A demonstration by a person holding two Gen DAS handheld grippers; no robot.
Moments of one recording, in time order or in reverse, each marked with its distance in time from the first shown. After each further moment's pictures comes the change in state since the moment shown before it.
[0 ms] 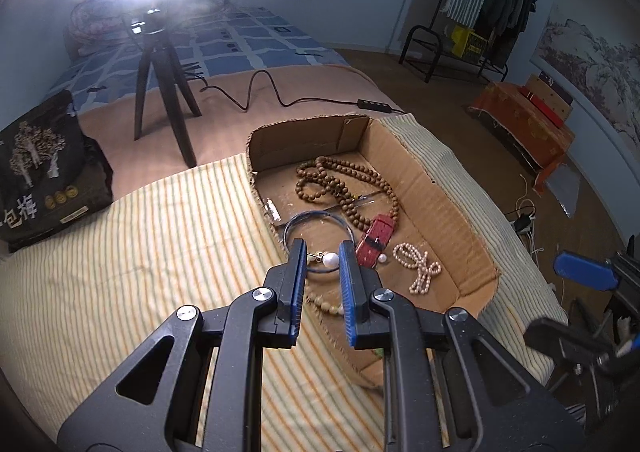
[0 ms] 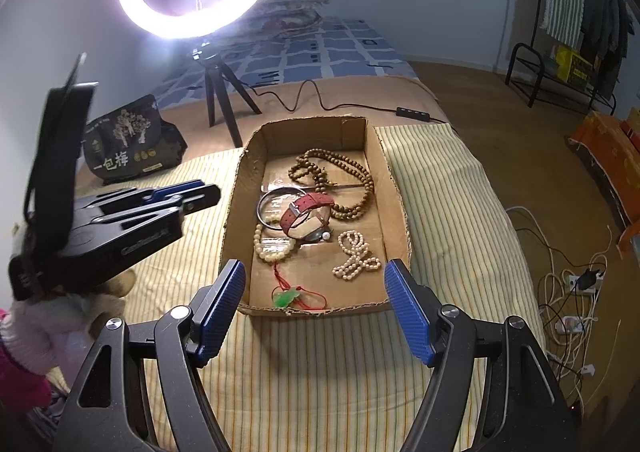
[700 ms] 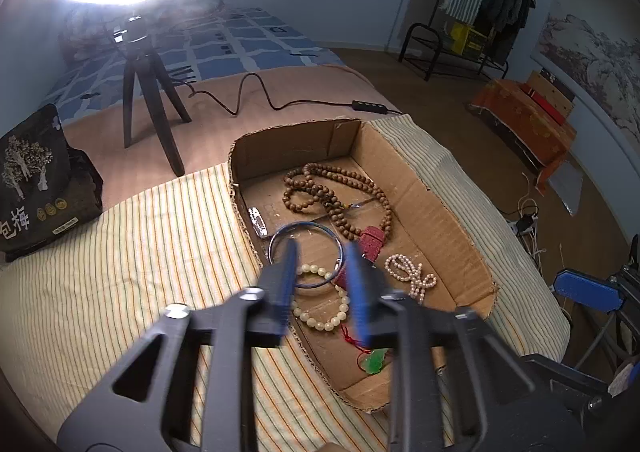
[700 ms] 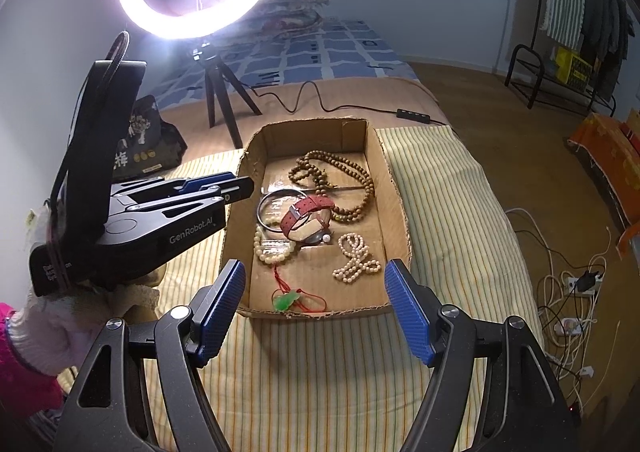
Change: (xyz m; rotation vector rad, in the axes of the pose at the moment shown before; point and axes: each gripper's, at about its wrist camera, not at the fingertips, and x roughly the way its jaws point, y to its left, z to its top) left arm 0.009 -0.014 0.008 0.013 -0.007 0.014; right arm 0.001 -0.001 0.000 -0.005 0.000 0.001
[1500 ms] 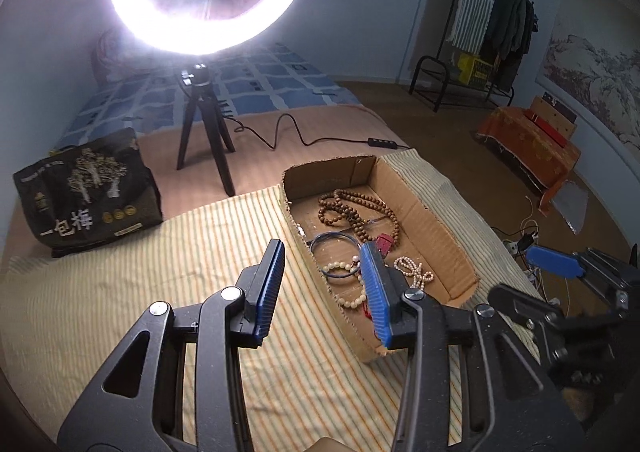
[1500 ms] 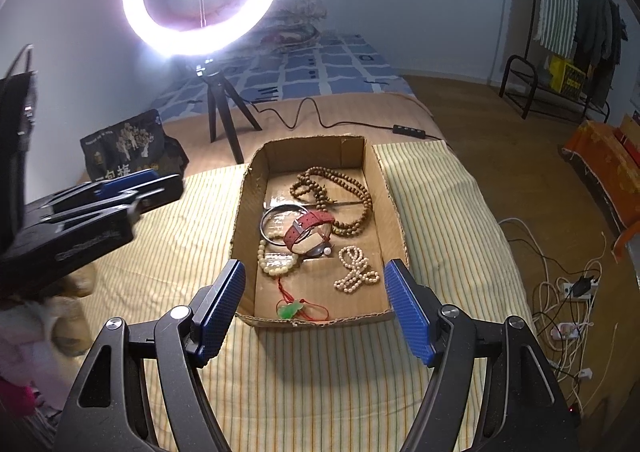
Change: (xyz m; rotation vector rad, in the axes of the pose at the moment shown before) left arm -0.099 0.020 -0.014 -0.010 -0.118 0.048; right arm -0.018 0.007 0.000 -0.004 -0.062 -0.024
